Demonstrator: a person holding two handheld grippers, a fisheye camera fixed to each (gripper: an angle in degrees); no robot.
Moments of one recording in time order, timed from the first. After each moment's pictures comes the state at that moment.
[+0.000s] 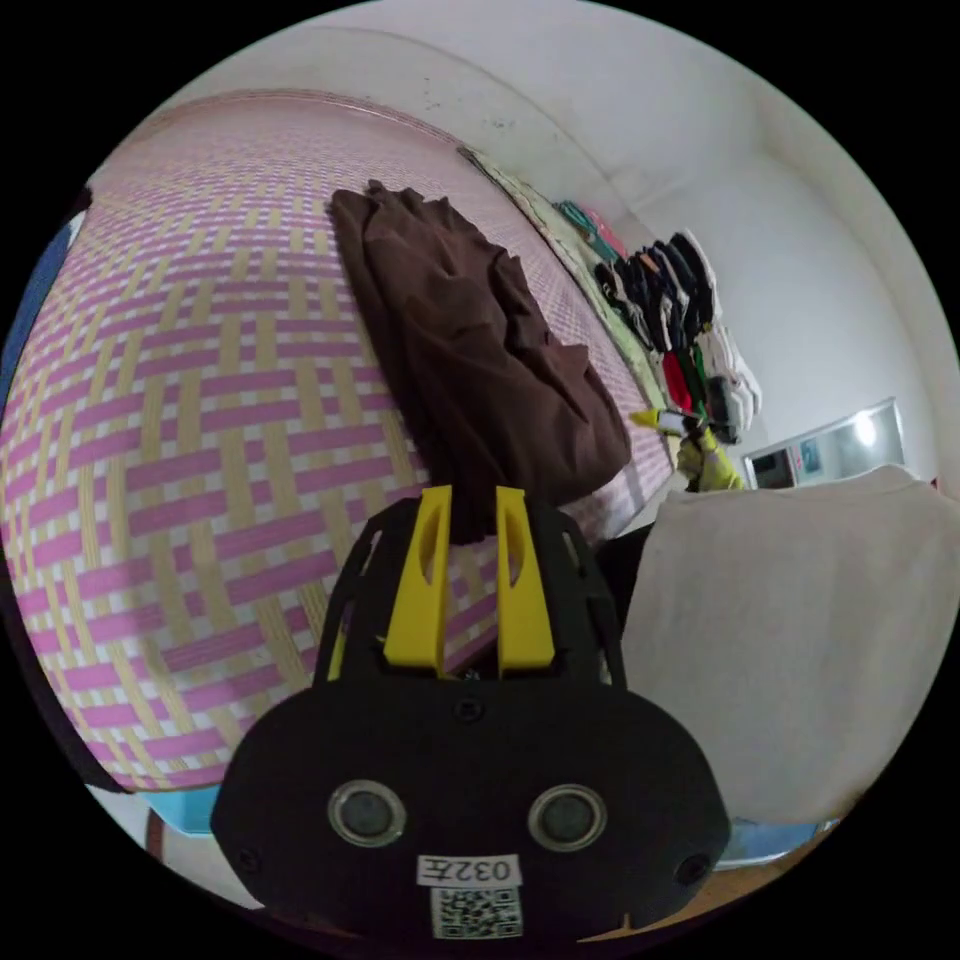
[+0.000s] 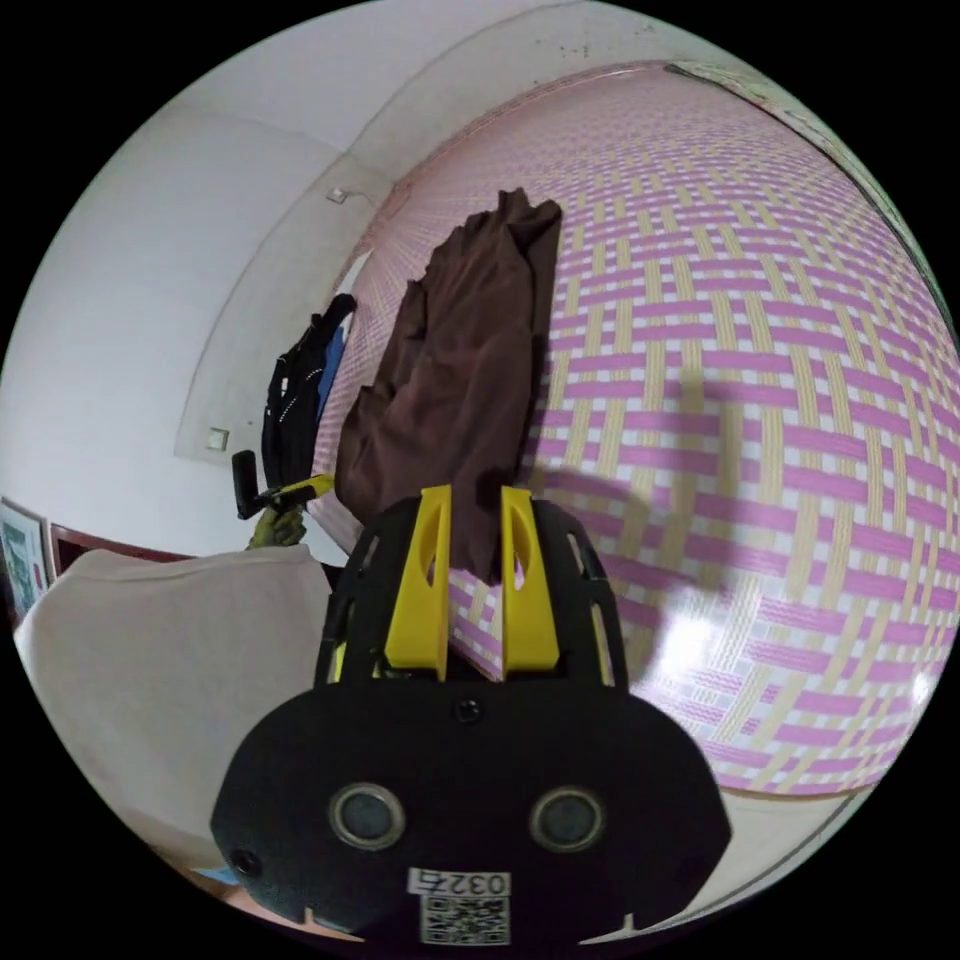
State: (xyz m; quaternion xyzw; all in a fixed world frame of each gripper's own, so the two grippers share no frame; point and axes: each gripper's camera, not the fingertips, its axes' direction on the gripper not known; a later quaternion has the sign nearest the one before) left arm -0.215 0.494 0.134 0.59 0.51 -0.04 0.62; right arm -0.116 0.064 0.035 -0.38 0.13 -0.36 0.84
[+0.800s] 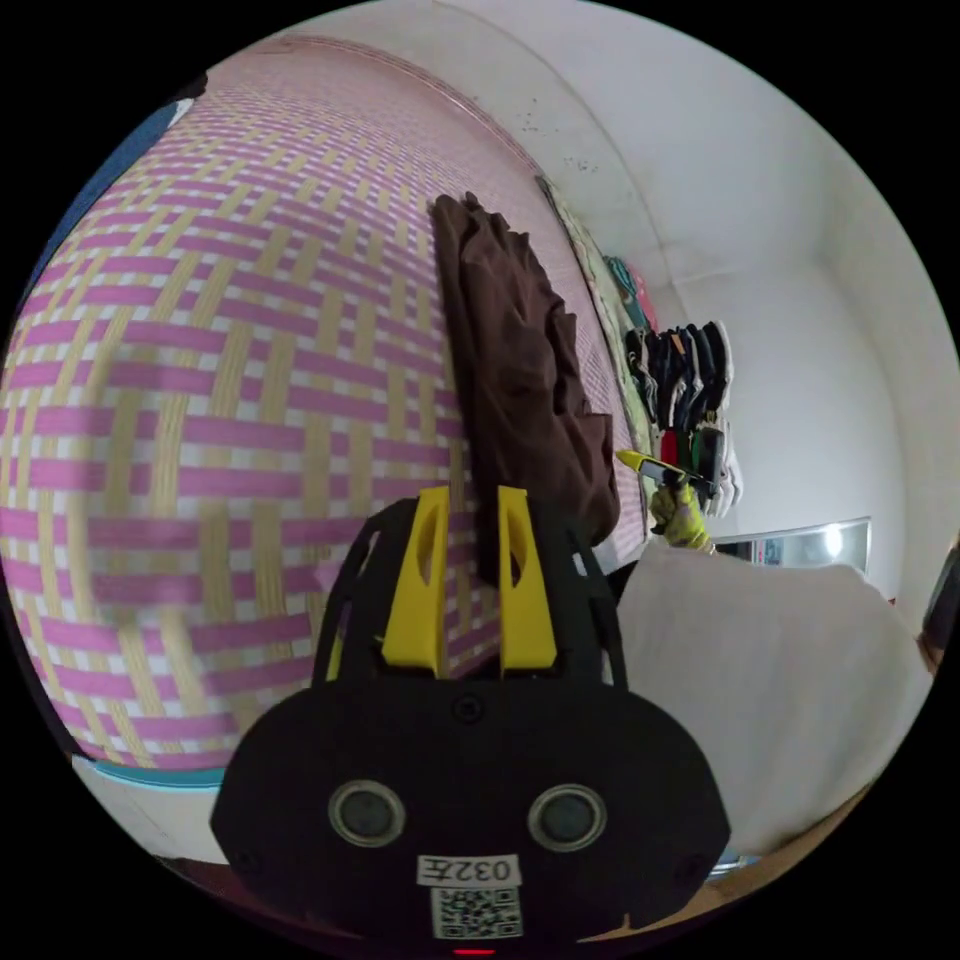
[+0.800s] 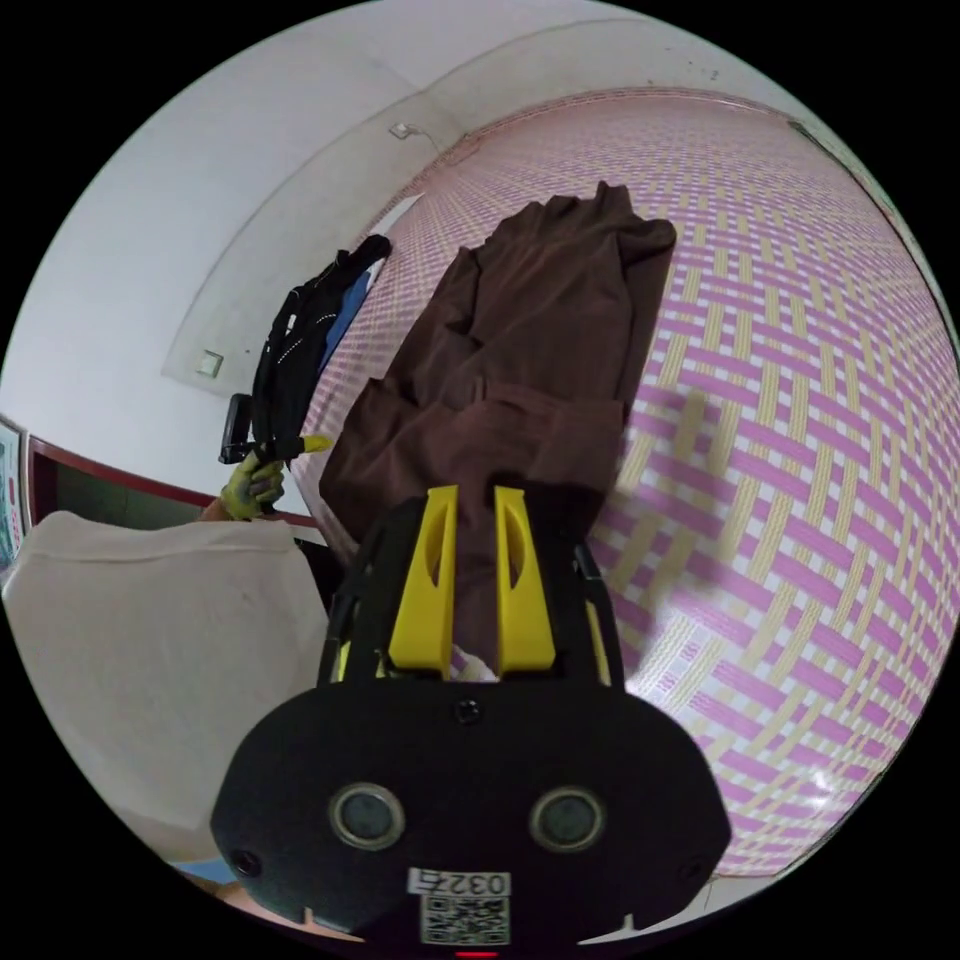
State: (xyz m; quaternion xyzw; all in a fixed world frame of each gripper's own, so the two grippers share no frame) left arm -0.299 0.417 0.220 0.54 0.62 -0.10 0.57; right arm -0.175 0.061 0.119 -0.43 0.13 -0.45 0.77
